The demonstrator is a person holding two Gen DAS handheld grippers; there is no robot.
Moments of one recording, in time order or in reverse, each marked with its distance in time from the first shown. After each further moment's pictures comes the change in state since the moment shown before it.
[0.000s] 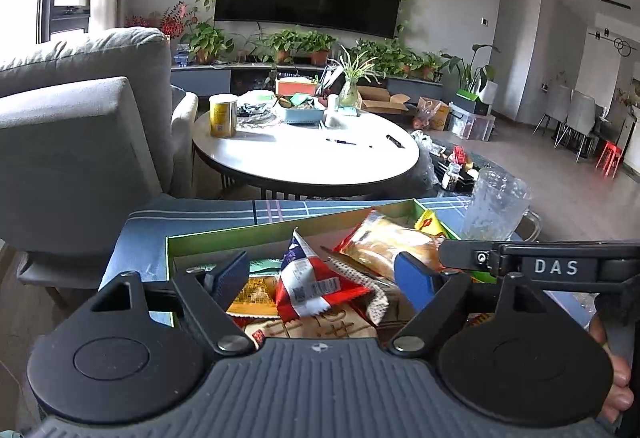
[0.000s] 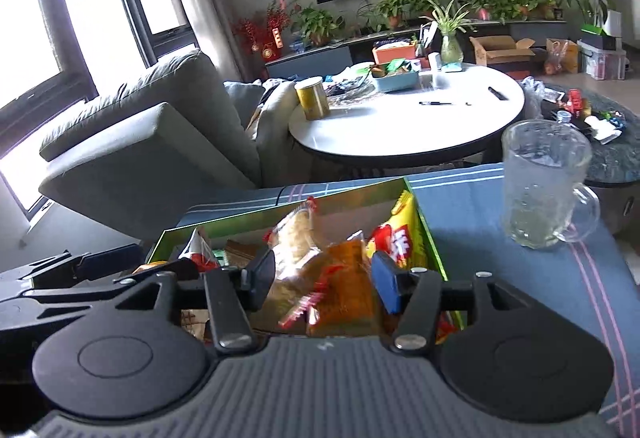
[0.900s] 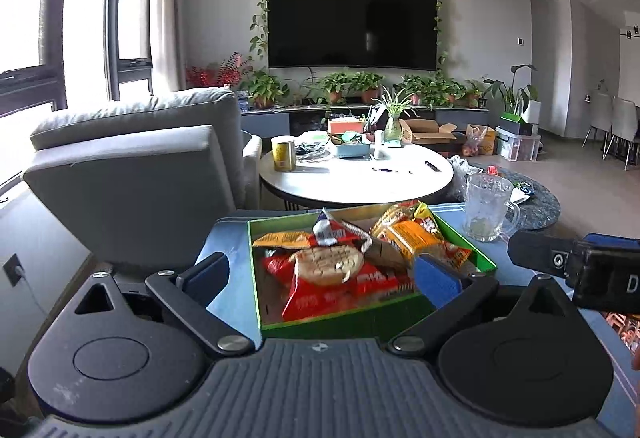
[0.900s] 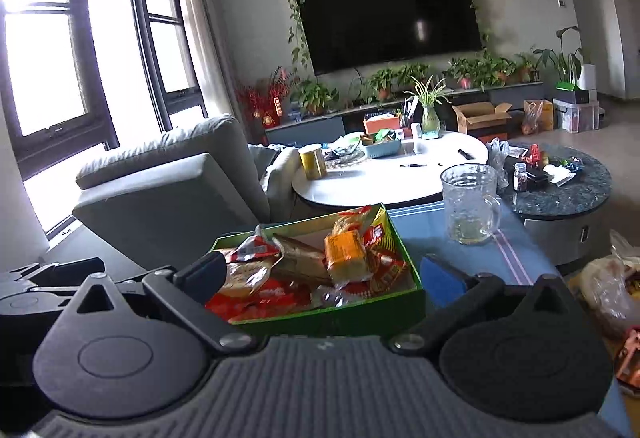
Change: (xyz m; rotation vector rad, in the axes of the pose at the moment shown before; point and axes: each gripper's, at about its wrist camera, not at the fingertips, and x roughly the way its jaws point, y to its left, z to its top) left arm -0.156 -0.059 -0.051 0.049 -0.121 0.223; right arm -0.140 0.028 -0.062 -0.031 -0.227 -0.027
